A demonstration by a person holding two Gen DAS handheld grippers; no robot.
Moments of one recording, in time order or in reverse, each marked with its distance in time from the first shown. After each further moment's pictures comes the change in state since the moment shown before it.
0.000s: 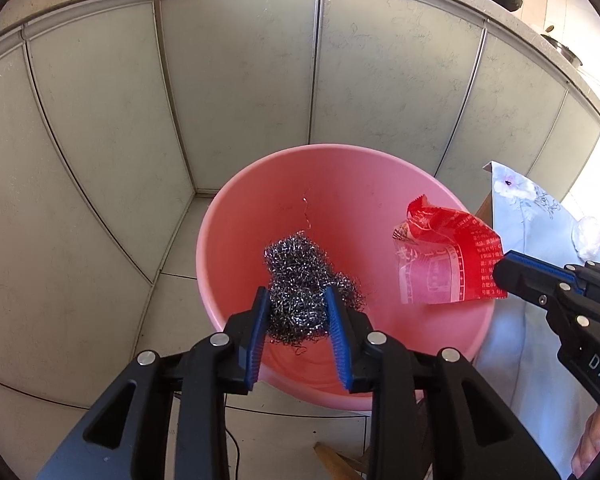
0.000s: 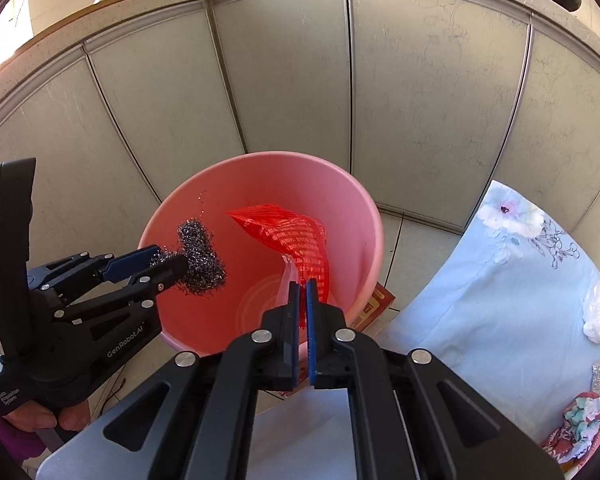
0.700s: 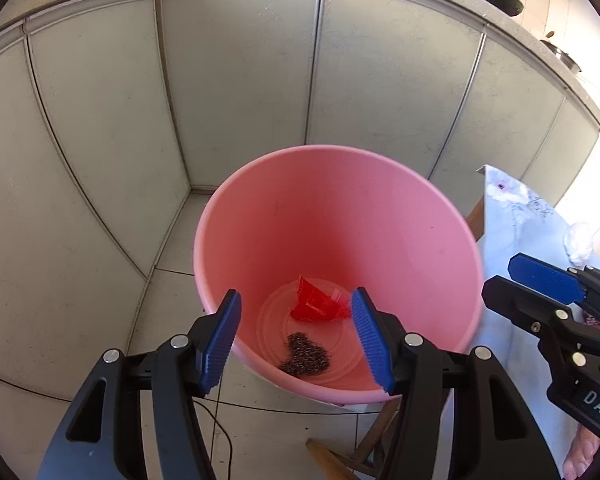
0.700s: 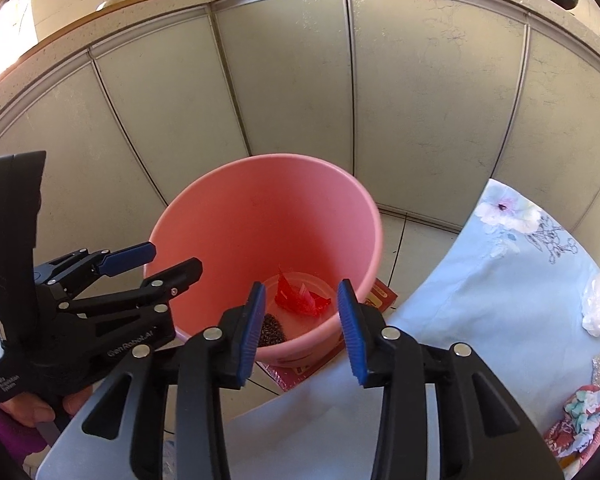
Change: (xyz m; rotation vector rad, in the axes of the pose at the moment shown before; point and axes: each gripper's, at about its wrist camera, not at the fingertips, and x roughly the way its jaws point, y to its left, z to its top) left arm -0.006 0.004 0.000 -0.017 0.006 -0.036; right arm -0.010 -0.005 -0.008 0.008 -0.024 0.014
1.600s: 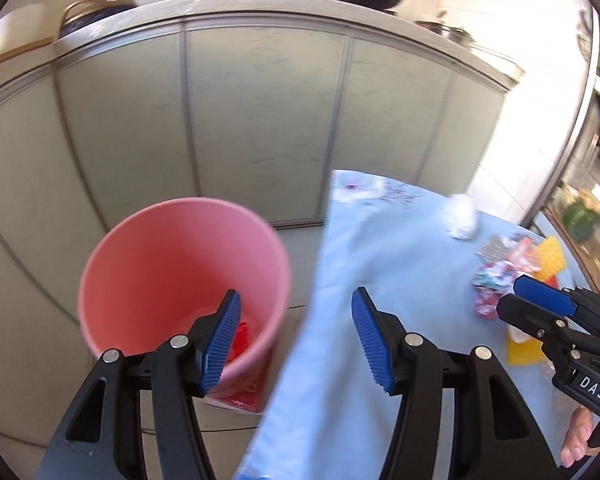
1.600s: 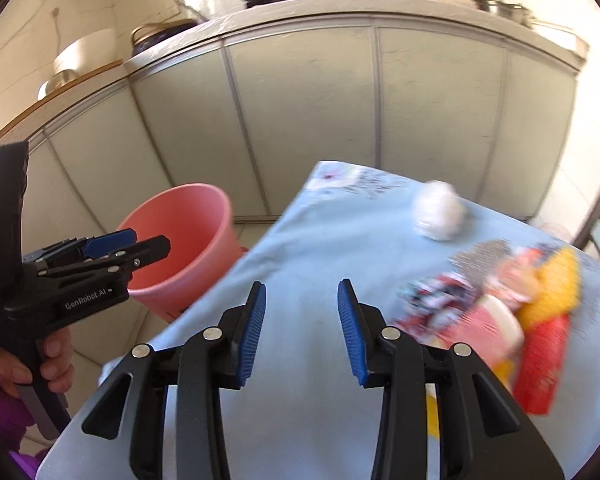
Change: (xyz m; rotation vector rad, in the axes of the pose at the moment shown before) left arm -0.060 -0.122 -0.005 0.235 -0.082 -0.242; right arm -0.134 -0.095 -0.085 0.240 -0.143 -0.199
